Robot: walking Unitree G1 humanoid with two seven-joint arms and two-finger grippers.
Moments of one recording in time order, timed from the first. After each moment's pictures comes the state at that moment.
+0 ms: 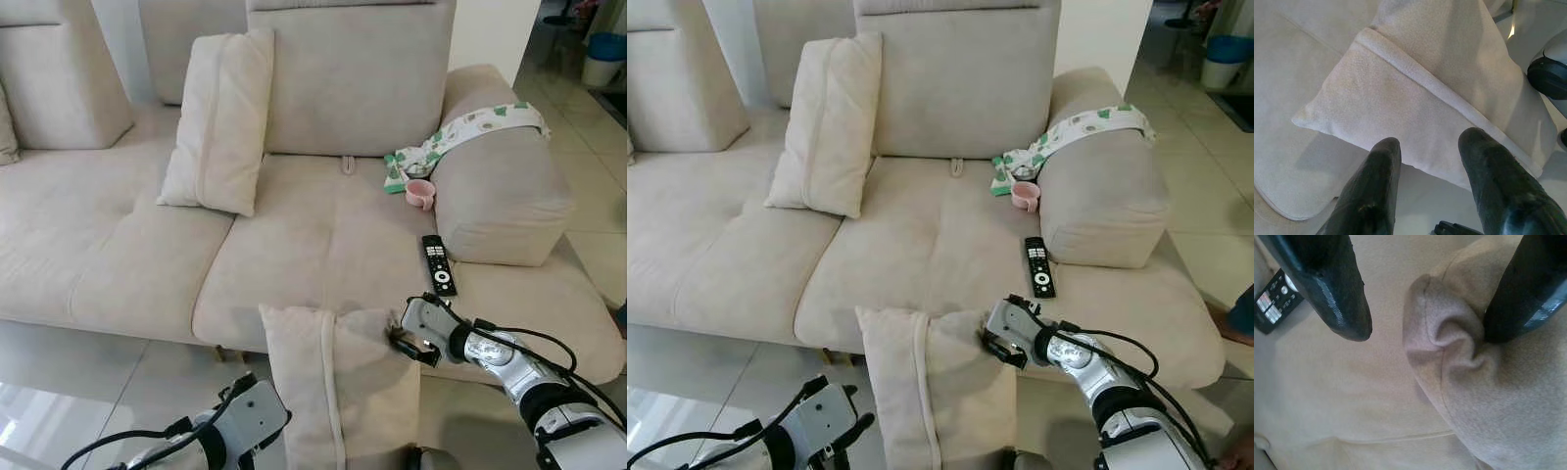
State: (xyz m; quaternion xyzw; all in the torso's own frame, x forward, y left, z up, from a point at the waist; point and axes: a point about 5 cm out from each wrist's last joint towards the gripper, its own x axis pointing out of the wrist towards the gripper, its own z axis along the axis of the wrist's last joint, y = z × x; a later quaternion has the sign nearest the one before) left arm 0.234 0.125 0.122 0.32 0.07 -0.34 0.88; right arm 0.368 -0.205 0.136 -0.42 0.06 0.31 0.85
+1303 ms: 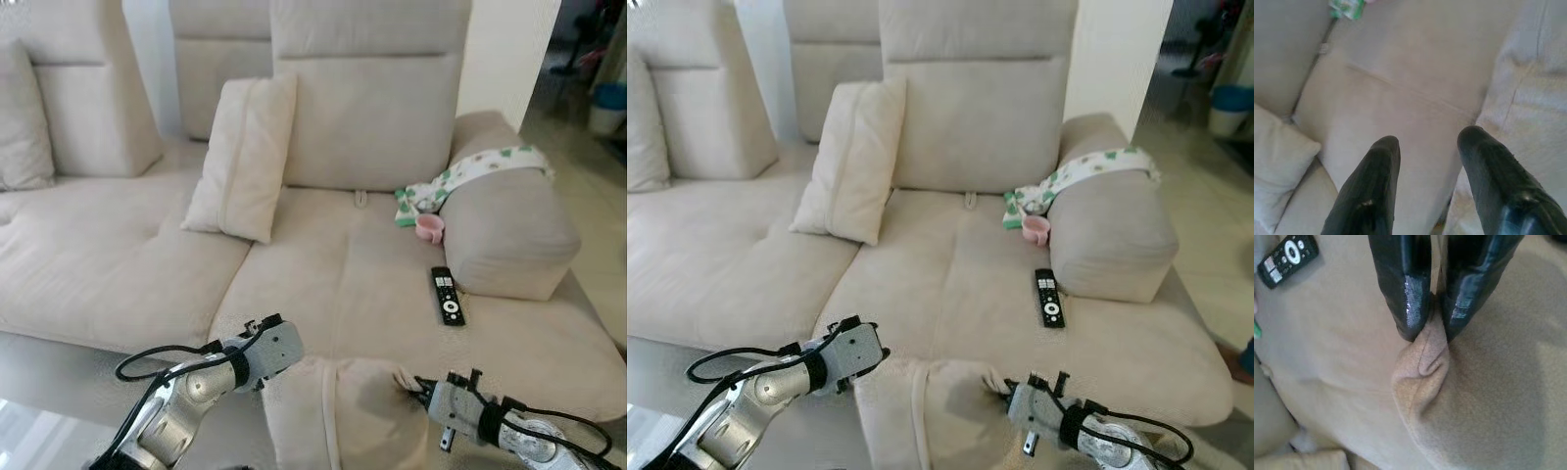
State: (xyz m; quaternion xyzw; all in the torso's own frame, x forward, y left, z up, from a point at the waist) left arm 0.319 0.112 0.133 0.44 0.02 -0.36 0.82; right arm 0.283 -0.223 0.079 -0.45 0.01 0.38 0.81
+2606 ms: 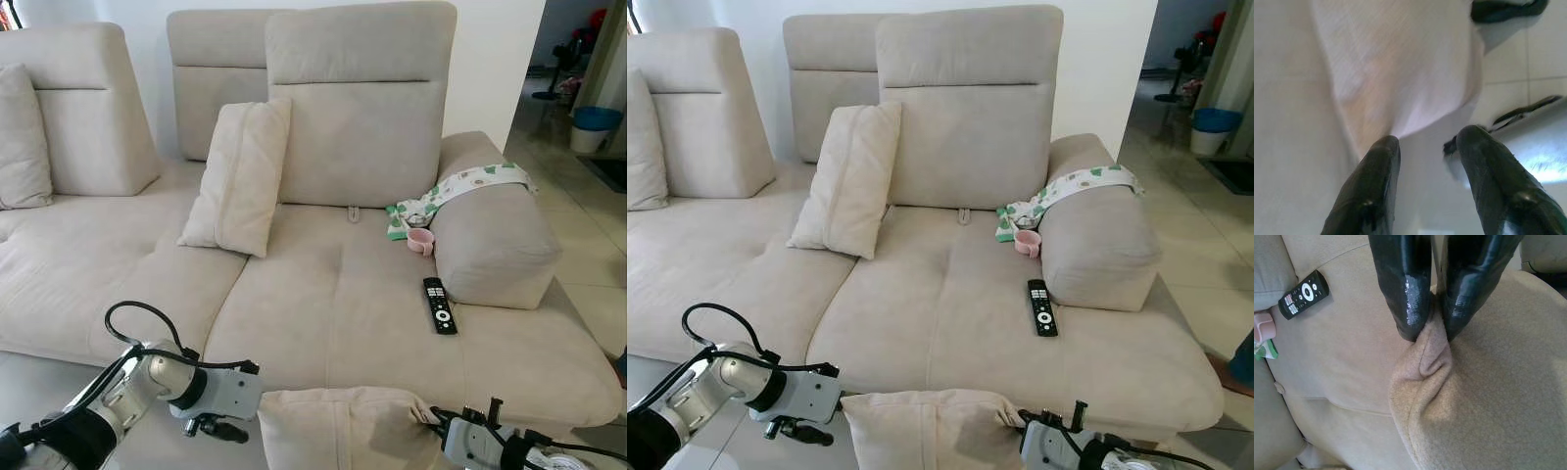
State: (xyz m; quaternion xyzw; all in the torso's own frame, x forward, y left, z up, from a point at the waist) left arm 0.308 0.155 0.116 0.48 0.18 -0.62 0.59; right arm 0.250 -0.234 0.075 -0.47 0.04 0.36 0.81
